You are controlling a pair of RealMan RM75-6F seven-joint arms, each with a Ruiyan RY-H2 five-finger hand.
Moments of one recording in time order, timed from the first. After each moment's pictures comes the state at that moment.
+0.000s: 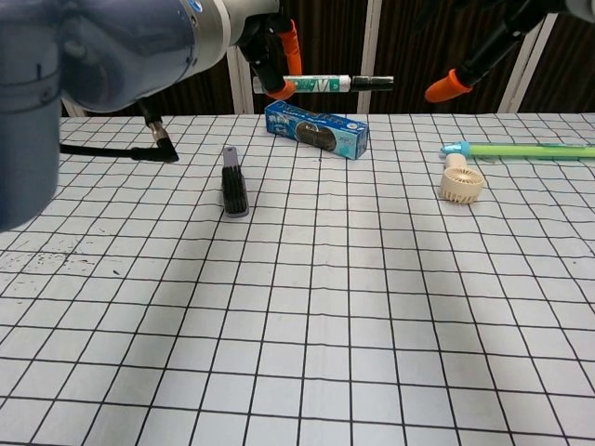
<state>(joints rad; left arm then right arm) -1.18 -1.72 -0.53 -1.73 0.40 1.42 0.90 0.74 -1.34 0.47 -2.09 -0.66 1.31 -0.70</state>
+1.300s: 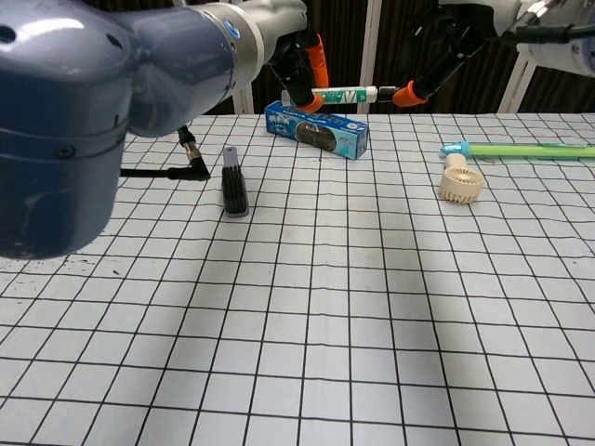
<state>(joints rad) -1.22 -1.79 -0.53 -1.62 0.43 1.36 0.83 0.90 -1.45 0.47 -1.97 -0.47 1.40 -0.72</state>
